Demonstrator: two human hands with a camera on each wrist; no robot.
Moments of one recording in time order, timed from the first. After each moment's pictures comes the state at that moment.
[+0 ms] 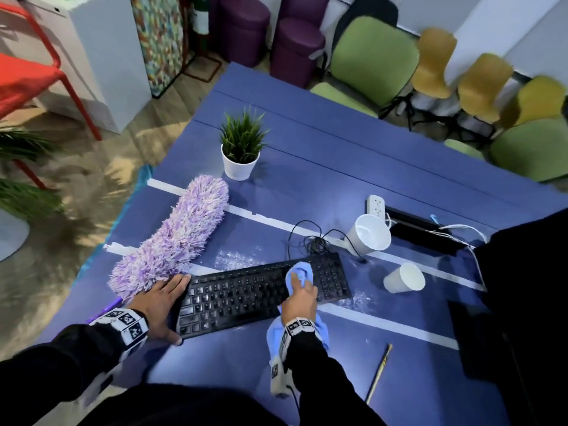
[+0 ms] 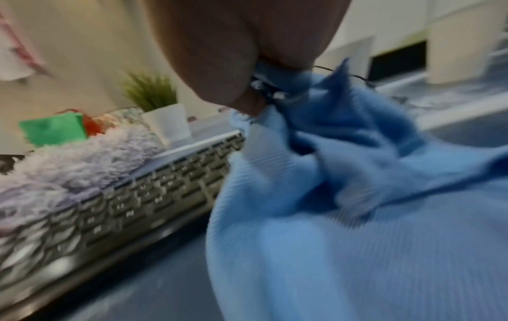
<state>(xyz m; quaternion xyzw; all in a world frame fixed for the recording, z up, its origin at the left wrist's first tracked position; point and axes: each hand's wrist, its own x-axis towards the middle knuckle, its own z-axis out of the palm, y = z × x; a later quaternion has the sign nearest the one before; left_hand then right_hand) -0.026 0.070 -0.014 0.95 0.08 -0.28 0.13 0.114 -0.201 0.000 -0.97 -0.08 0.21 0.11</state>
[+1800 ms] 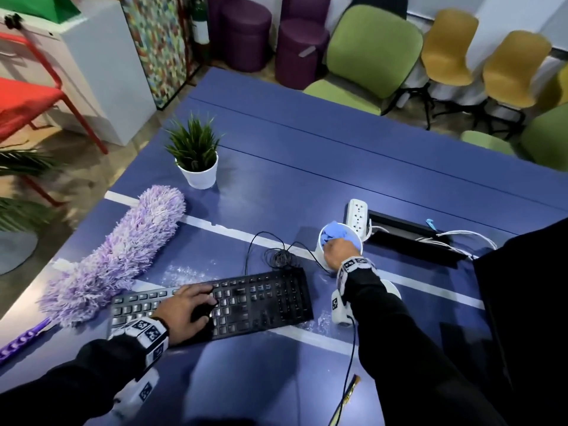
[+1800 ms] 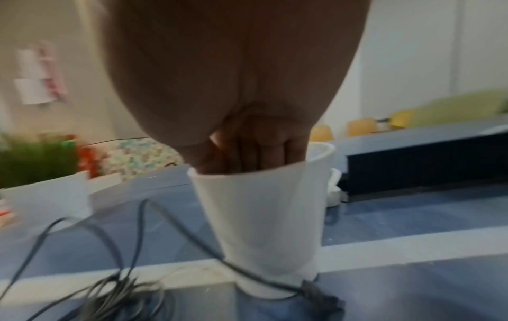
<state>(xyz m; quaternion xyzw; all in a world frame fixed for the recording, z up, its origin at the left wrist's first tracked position) 0.078 -0.061 -0.027 0.95 0.09 -0.12 0.27 0.361 -0.314 0.052 -0.96 -0.13 0.24 0.06</state>
